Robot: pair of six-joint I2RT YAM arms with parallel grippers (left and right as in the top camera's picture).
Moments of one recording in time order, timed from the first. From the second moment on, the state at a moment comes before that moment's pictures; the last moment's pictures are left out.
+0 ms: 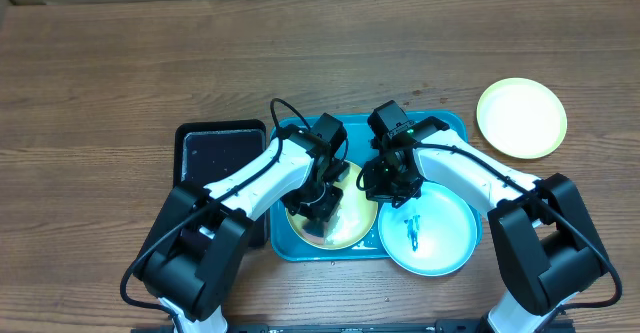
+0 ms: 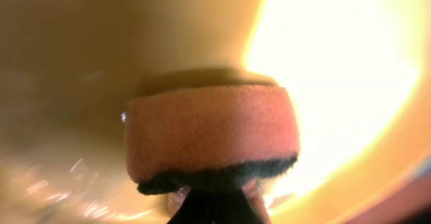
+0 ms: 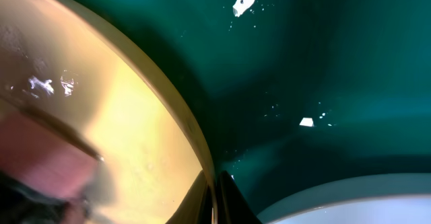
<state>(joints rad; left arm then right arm) -0.58 1.87 1.16 -0.94 0.24 -0.06 0.50 1.84 1.14 -0.83 -0.28 0.48</state>
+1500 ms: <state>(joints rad) -0.50 1.88 1.19 -0.97 -0.18 -0.42 0.52 1.84 1.14 -0.84 -0.36 0.50</state>
